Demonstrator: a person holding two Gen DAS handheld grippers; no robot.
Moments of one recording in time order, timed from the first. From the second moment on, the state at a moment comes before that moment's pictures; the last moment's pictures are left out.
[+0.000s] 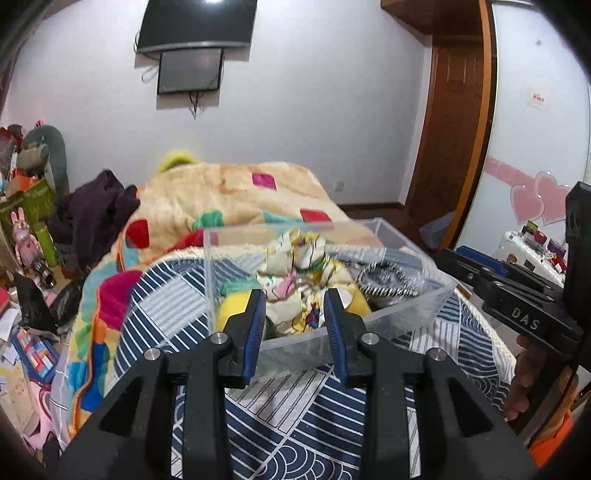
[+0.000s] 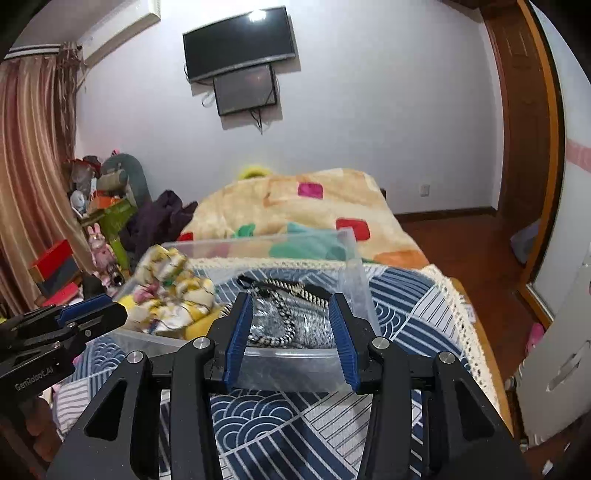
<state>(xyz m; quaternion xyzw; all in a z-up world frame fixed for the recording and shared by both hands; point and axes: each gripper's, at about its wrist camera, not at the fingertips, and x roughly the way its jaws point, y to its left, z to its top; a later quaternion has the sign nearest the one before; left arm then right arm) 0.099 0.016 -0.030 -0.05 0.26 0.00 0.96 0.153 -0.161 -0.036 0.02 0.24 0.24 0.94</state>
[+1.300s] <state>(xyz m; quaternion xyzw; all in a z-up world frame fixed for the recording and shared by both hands) 0.016 0.010 0.037 -0.04 0.11 0.01 0.99 0.079 -0.169 0.022 0.04 0.10 0.27 0.96</state>
